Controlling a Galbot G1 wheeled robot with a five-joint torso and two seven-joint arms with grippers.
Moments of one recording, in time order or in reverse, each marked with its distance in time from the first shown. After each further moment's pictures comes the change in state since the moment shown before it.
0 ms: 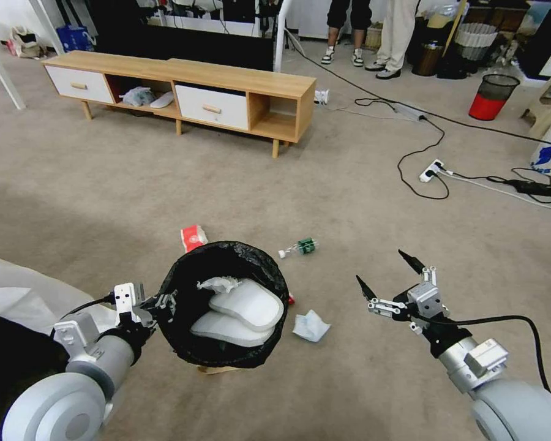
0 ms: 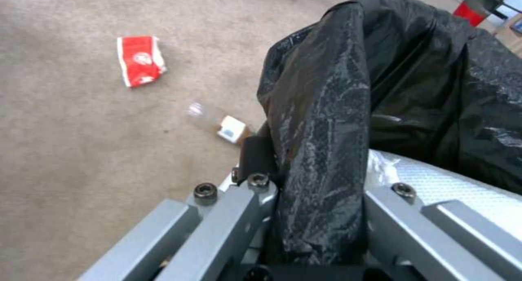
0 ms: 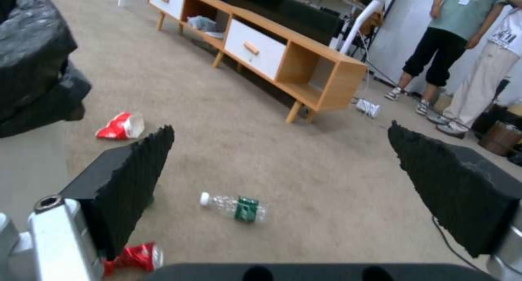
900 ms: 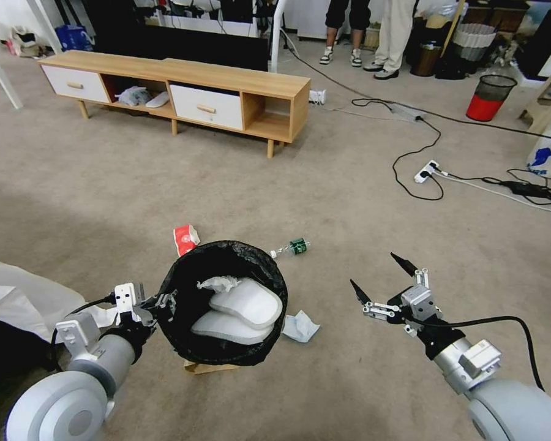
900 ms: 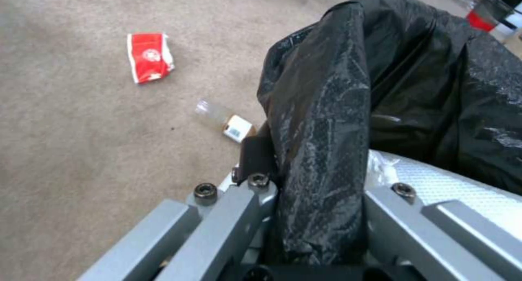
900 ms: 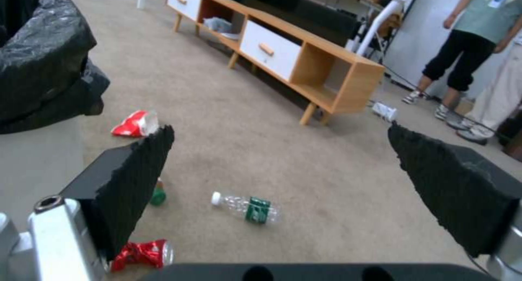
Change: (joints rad) left arm -0.010 -0.004 0.002 0.020 -0.007 -0.006 0.003; right arm 0.012 0.000 -0.016 -0.015 -0.003 0.006 -0.020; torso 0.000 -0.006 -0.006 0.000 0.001
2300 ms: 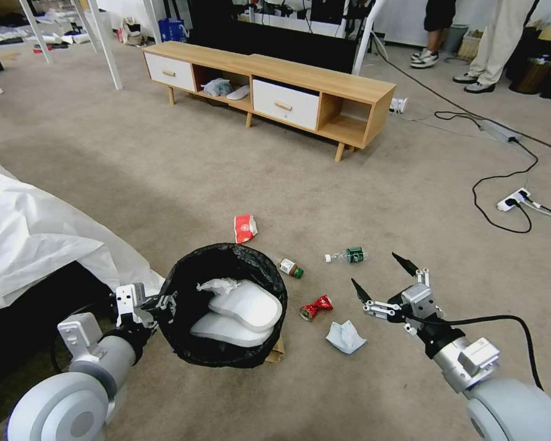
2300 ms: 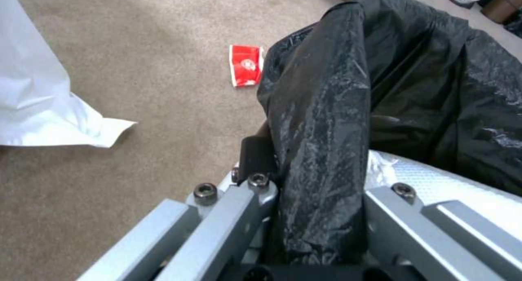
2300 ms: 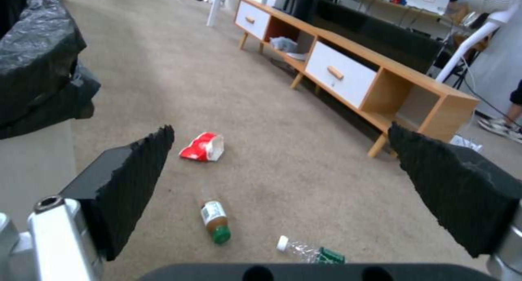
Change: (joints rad) left arm 0.005 0.001 0.004 -0.002 0.023 0.003 0.001; right arm 0.002 0.010 0.000 0.006 -0.001 -0.030 0.002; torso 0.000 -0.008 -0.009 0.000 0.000
